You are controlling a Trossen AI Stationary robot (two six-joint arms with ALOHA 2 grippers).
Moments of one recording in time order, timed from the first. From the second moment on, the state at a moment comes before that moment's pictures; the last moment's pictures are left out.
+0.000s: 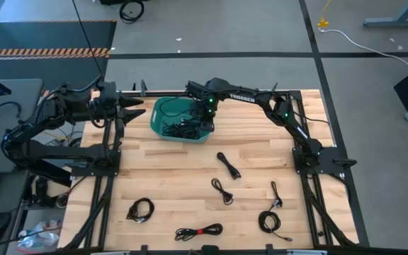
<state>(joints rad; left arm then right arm) 0.27 0.79 1.27 -0.75 -0.05 -0.10 -0.43 2.35 2.17 -1.21 -0.31 -0.36</state>
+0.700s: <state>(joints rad) 0.27 0.79 1.27 -0.75 -0.05 -0.10 -0.42 2.25 2.19 -1.24 -0.31 -0.33</state>
